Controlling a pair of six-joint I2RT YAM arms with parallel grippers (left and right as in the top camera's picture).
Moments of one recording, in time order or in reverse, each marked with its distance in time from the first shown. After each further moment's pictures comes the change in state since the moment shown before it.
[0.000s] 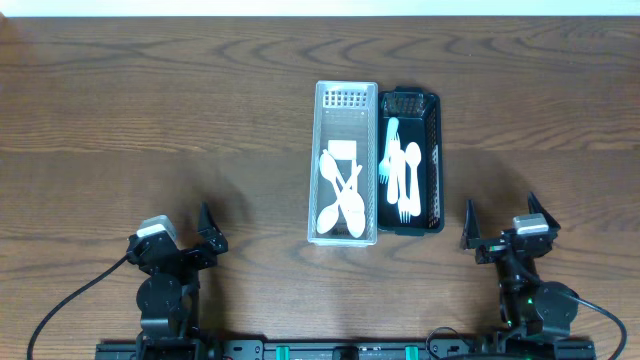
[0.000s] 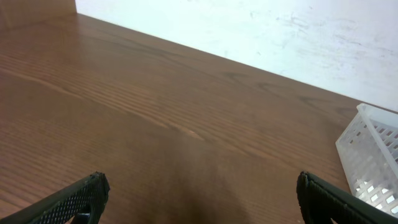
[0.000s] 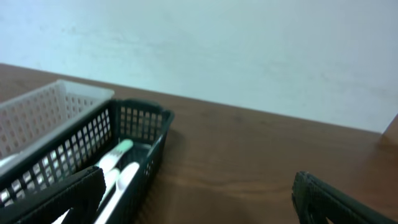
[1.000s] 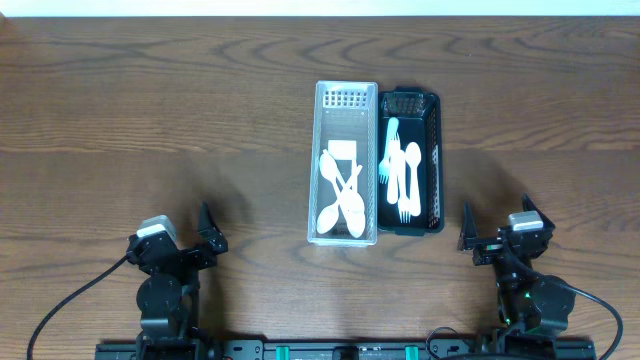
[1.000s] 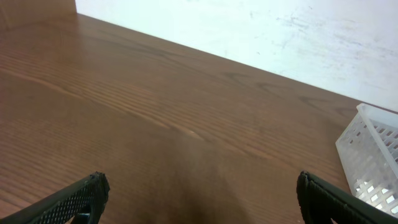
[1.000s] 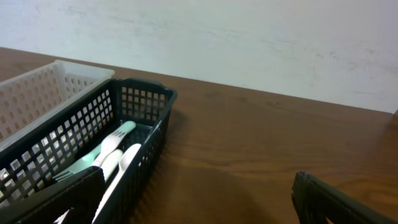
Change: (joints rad) left arm 0.000 0.000 0.000 0.000 0.000 0.000; right arm 0.000 0.039 -0.005 -0.023 0.000 0.000
